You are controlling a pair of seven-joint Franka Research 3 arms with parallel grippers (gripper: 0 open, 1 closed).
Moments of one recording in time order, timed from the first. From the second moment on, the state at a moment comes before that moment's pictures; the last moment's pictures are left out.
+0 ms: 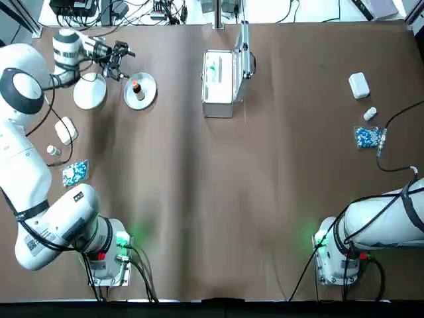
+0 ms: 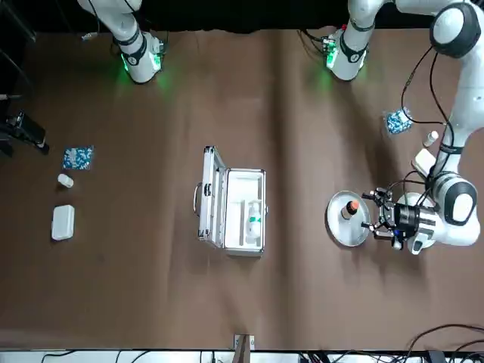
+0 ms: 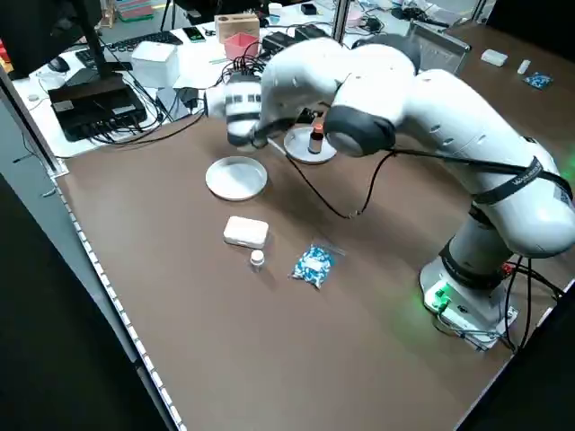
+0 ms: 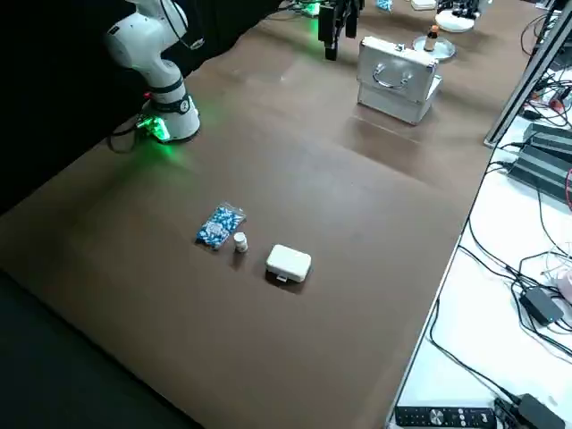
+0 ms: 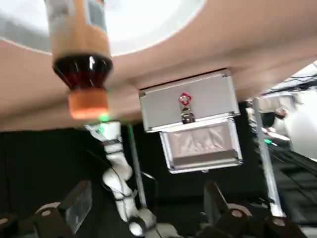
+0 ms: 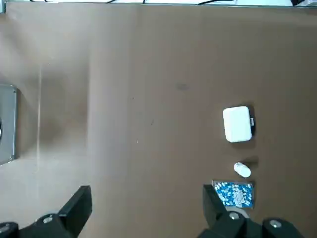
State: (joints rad) left arm 0.65 0.97 -0.59 -1.36 -0.66 1.53 -0.73; right arm -0.03 0.06 -0.01 -1.45 0.01 1.60 -0.07
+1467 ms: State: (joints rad) left arm 0.16 0.61 -0.59 -1.32 -0.17 1.71 -0.73; right arm -0.03 0.06 0.00 -1.44 0.01 1.57 -0.07
